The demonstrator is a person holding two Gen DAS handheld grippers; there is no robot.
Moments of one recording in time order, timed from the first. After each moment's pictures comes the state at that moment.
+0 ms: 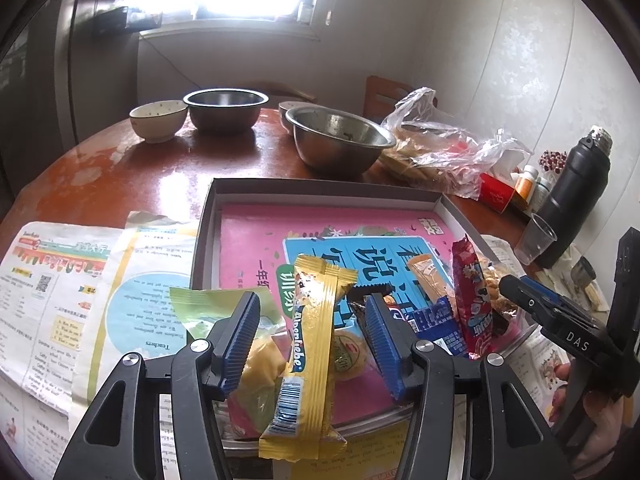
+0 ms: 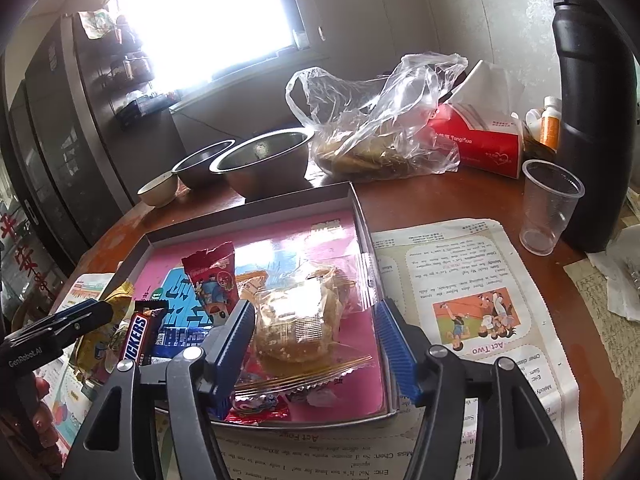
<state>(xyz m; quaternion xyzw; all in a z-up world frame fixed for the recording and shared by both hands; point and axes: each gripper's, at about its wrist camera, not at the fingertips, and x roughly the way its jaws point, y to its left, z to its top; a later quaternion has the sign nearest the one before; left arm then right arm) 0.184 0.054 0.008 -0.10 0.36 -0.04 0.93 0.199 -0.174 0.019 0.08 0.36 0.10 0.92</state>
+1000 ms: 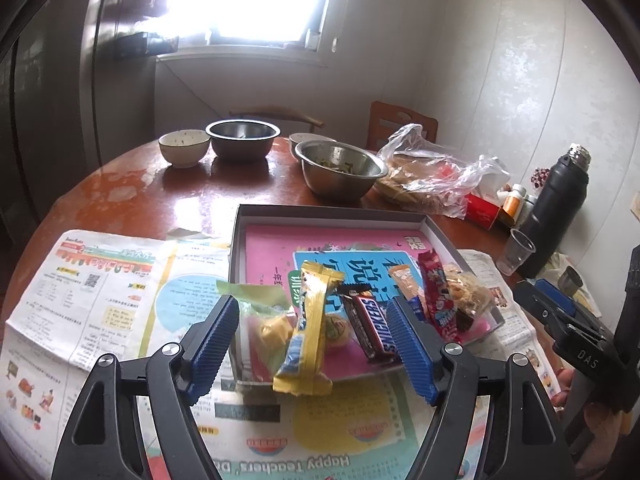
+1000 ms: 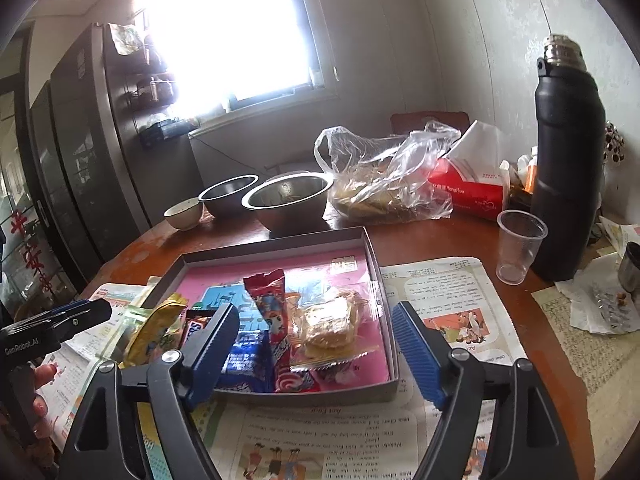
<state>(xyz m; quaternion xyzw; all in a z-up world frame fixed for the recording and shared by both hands) 0.122 0.055 0.056 -0.09 0.33 -0.02 0.94 0.143 -0.166 0.070 0.06 0.30 0.11 0.95</state>
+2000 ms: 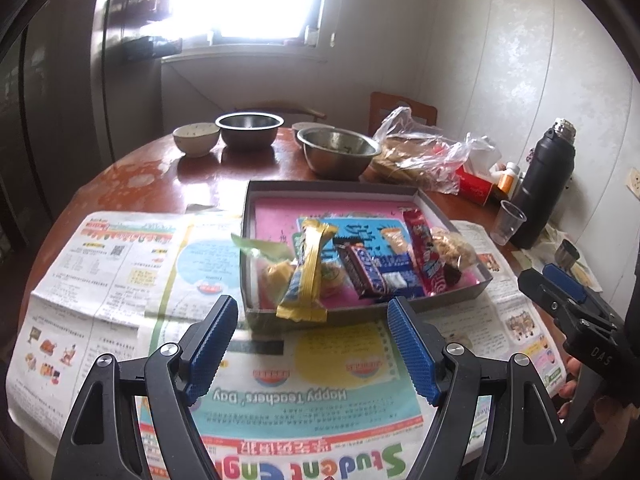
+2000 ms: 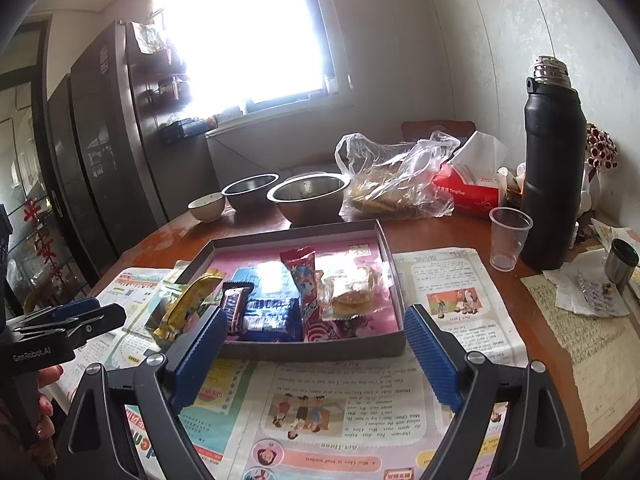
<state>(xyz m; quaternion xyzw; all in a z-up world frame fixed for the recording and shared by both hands) 0.064 0.046 0.055 -0.07 0.34 -0.01 0.94 0.087 -0.159 0.079 0.05 0.29 0.13 0.95</state>
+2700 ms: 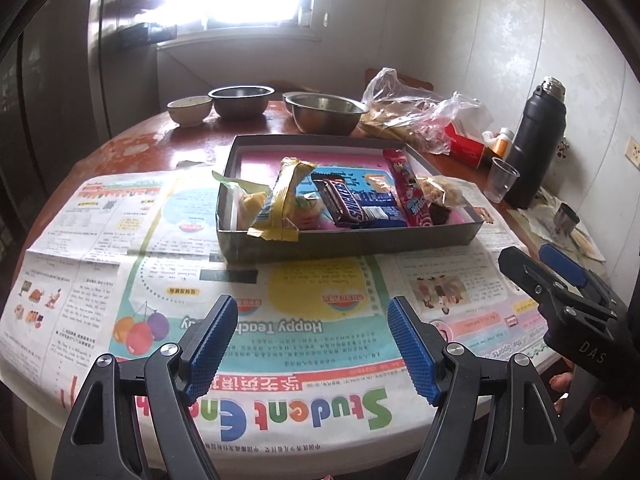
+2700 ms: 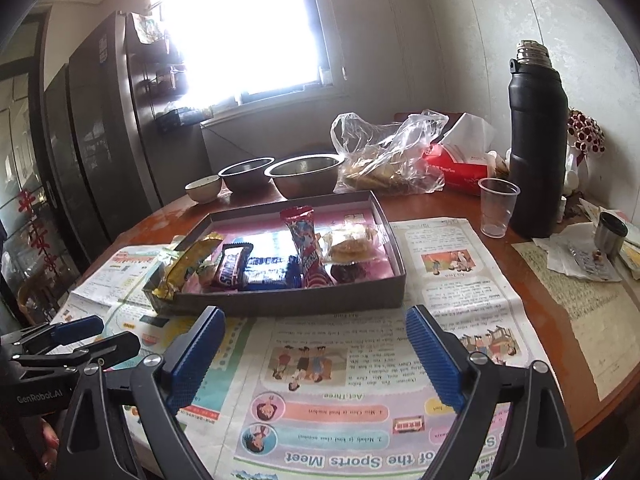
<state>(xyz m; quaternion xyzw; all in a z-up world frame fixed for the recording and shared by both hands) 0.032 0.013 0.017 -0.06 0.37 -0.01 0.93 0.049 -0.153 0.050 0.04 0.30 0.11 0.95</state>
